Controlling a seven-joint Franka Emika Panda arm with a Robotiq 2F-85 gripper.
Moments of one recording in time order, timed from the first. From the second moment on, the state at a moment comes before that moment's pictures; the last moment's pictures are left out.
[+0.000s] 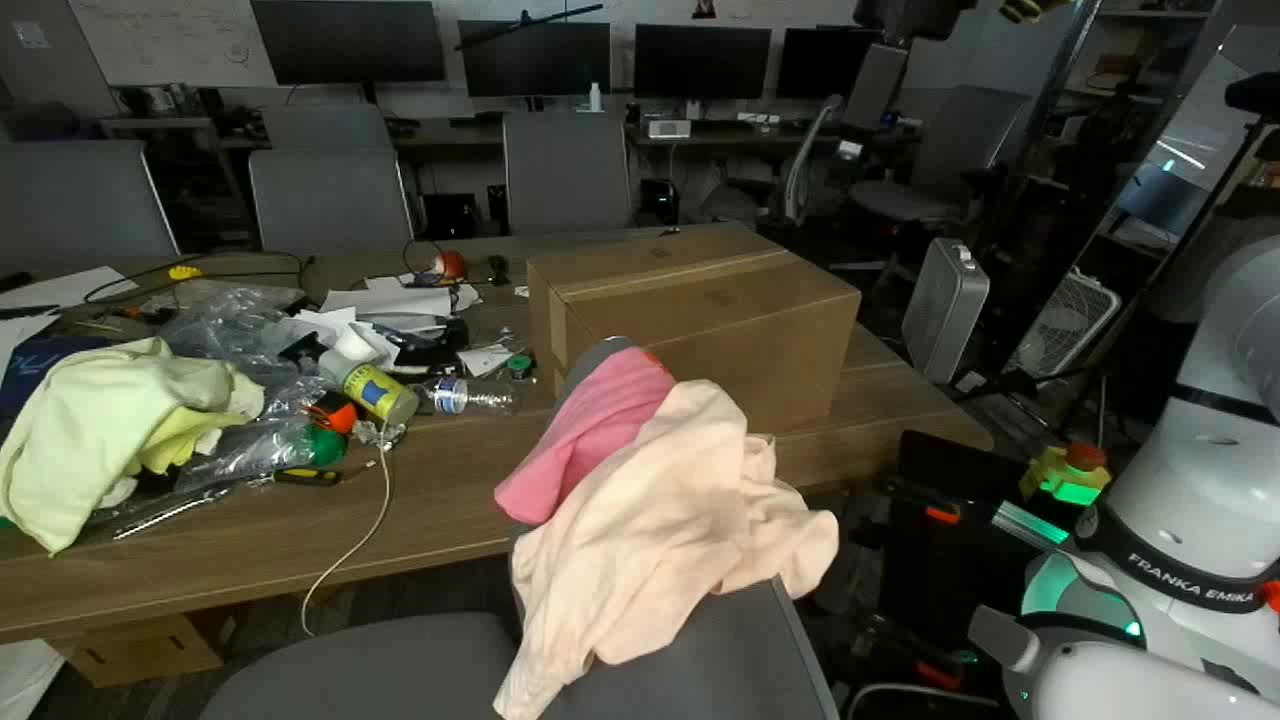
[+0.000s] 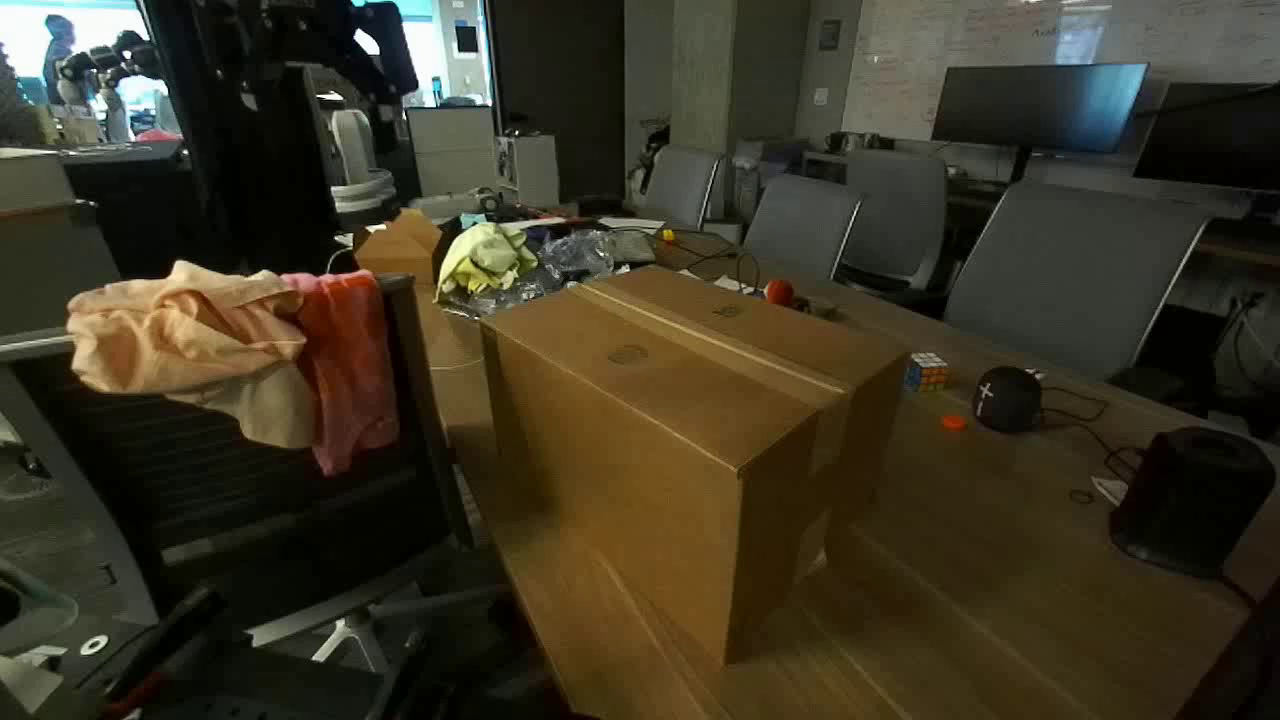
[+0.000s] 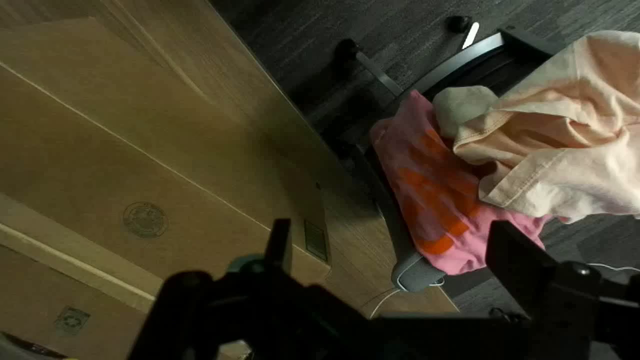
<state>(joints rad) 0.03 -0.75 -0.06 -2.47 0.01 1.87 -0.12</state>
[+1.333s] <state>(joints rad) 0.08 -0.59 0.11 -2.38 -0.03 1.85 -0.11</state>
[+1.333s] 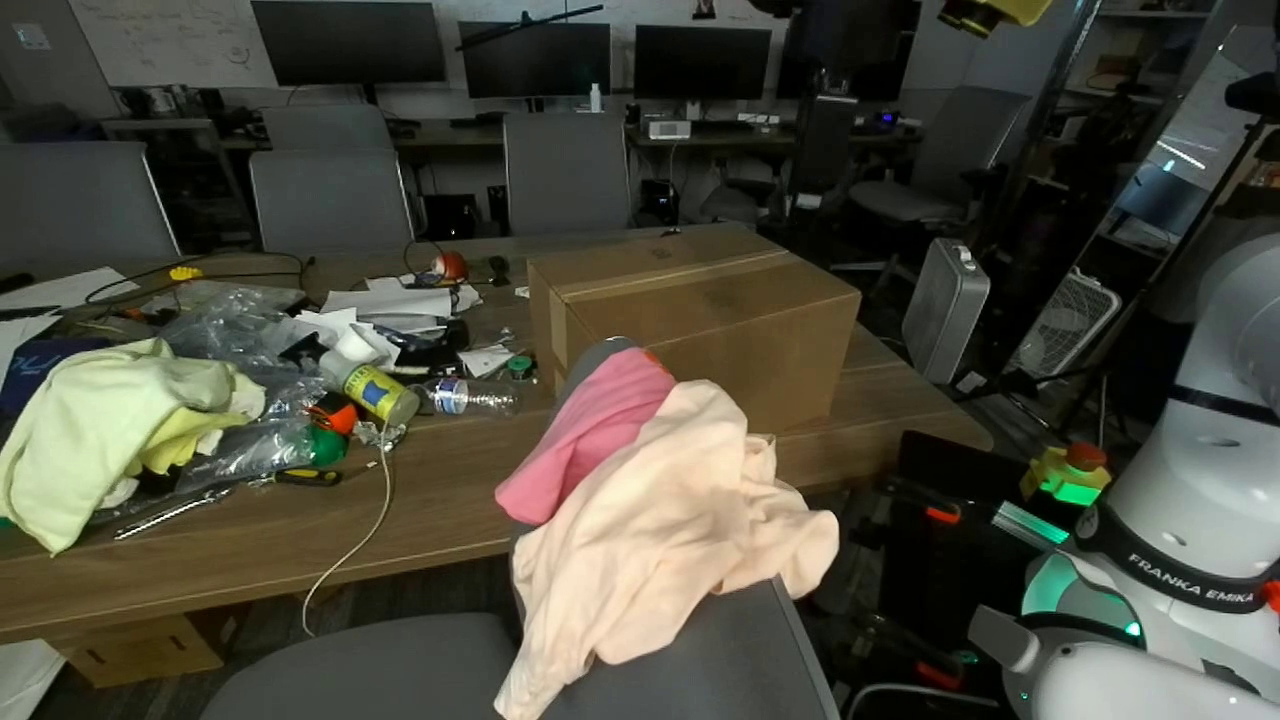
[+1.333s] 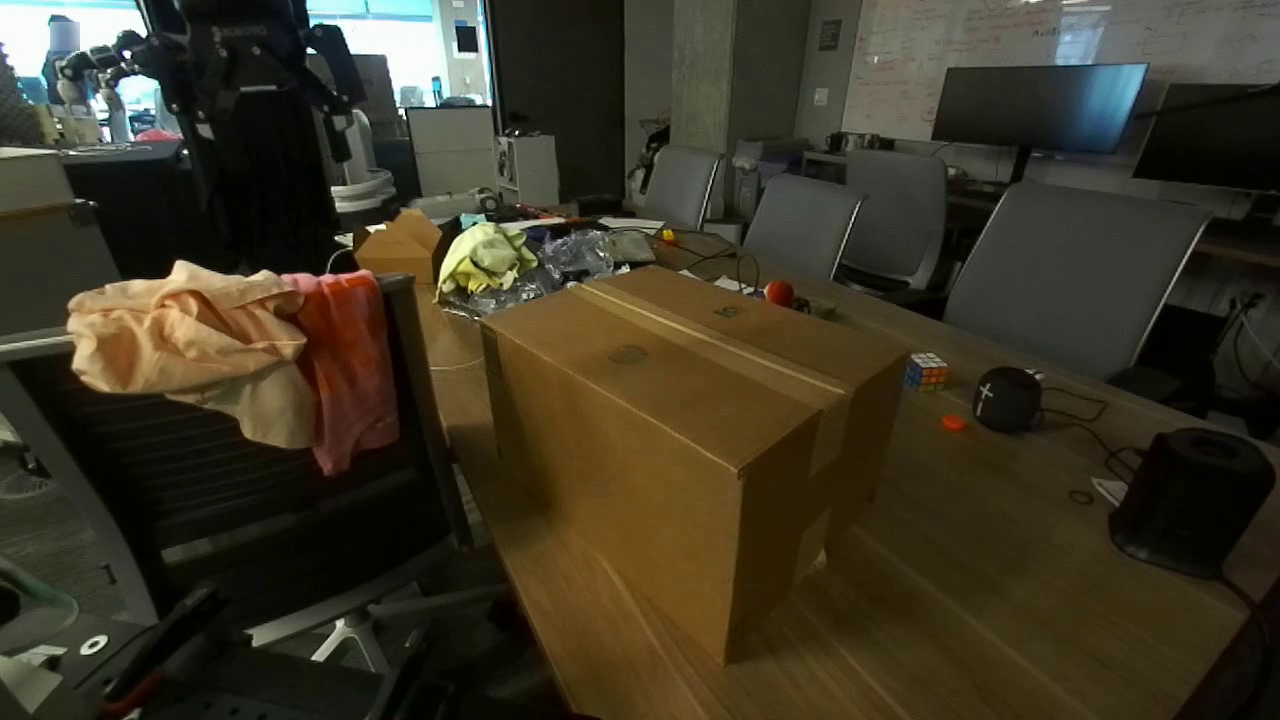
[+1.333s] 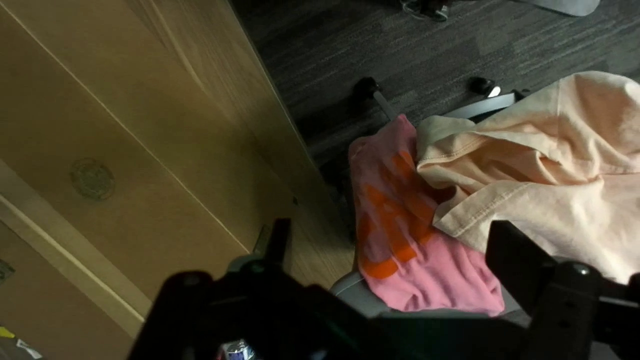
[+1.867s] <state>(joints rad) 0.16 -0.43 0.20 -2.29 -0.10 1.83 -0.11</state>
